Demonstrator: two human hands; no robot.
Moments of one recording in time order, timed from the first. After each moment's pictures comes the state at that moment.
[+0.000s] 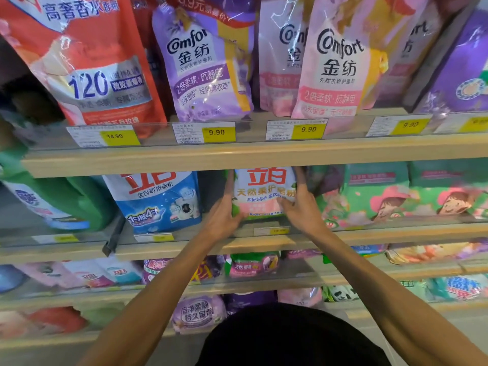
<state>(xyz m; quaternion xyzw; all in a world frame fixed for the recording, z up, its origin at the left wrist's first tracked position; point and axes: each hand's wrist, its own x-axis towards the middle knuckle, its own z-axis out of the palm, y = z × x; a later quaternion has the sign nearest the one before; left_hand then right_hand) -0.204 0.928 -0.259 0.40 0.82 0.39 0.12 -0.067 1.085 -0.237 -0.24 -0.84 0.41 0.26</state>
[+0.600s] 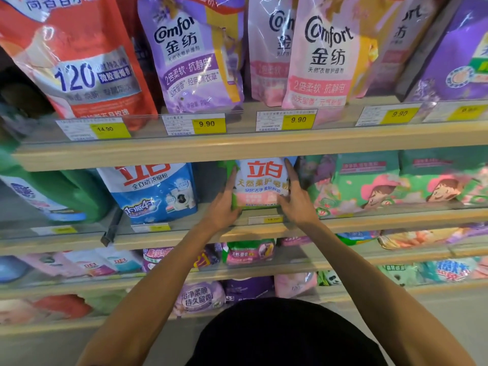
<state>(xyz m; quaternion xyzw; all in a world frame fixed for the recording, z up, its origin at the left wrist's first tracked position) -0.209 0.941 -0.282 0.43 0.83 0.34 0.14 -0.059 1.094 -0.259 -0.29 -0.86 0.38 0.19</state>
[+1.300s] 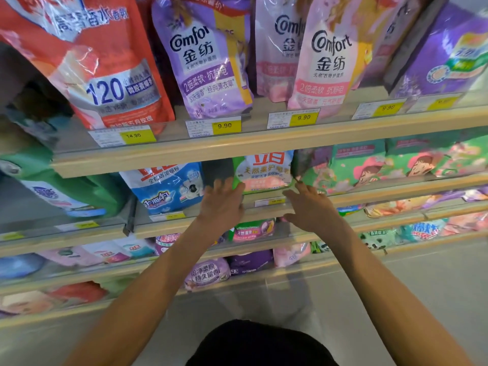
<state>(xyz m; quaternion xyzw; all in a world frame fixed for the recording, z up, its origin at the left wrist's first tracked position) -0.164 0.875 -0.179 0.50 0.86 -0.05 0.04 -0.006 1.014 -0.161 -0.31 -0.94 0.06 -0.15</state>
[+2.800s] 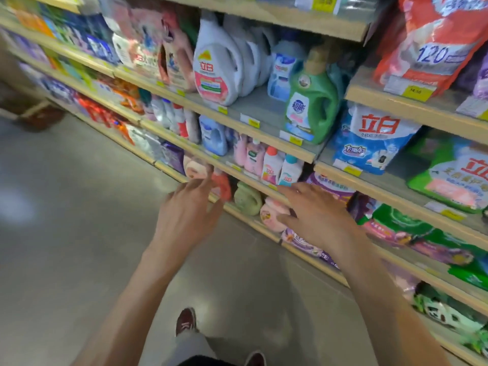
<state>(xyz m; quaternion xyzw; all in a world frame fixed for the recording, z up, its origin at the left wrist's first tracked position) -0.002 0.356 -0.085 0.05 0.99 0.13 -0.05 0.002 0.588 -0.067 0.09 -0.99 0.06 -0.12</state>
